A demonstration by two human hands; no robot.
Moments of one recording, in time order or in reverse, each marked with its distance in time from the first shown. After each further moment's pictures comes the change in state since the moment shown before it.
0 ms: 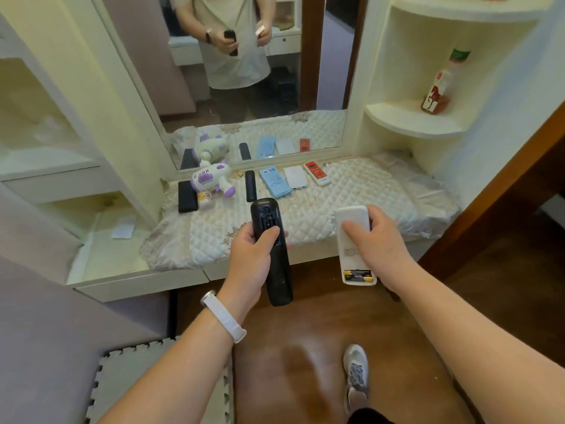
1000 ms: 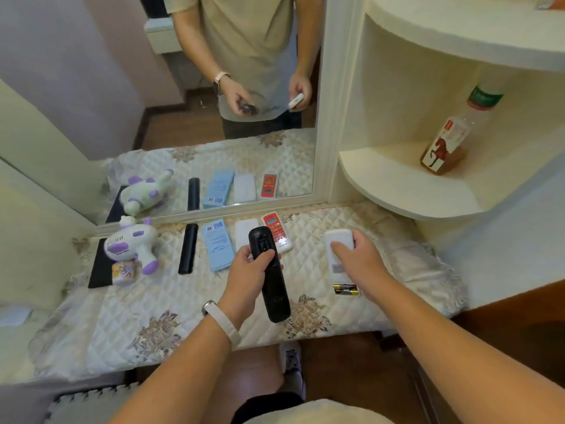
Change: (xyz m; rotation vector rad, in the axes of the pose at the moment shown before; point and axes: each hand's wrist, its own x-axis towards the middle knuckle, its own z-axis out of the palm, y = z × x) left_hand 0.300 -0.041 0.206 0.074 0.152 -0.284; right_hand 0.350 0.106 -0.082 0.034 -0.116 0.240
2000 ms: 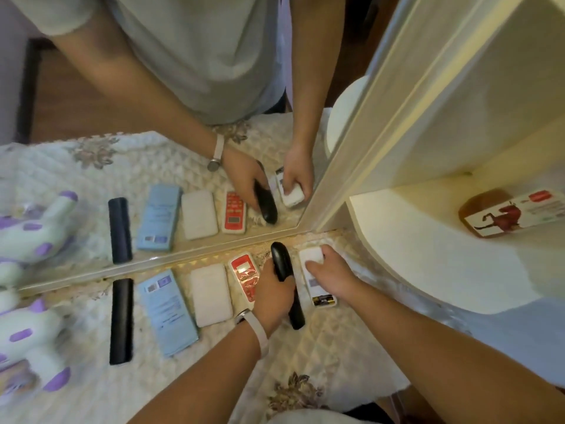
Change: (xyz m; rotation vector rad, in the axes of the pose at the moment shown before) left_hand 0.192 -0.024 0.099 0.349 -0.205 -0.132; right_hand 0.208 0.029 0.054 -0.303 -0.156 0.308
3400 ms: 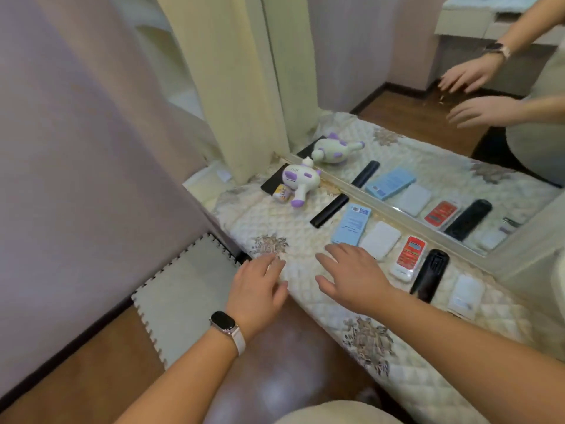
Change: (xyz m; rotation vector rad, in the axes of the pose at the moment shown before) left_hand -0.344 -0.135 -0.075 0.854 1.003 0.084; right_hand -0.210 -0.024 0.096 -1.023 -0.314 -1.653
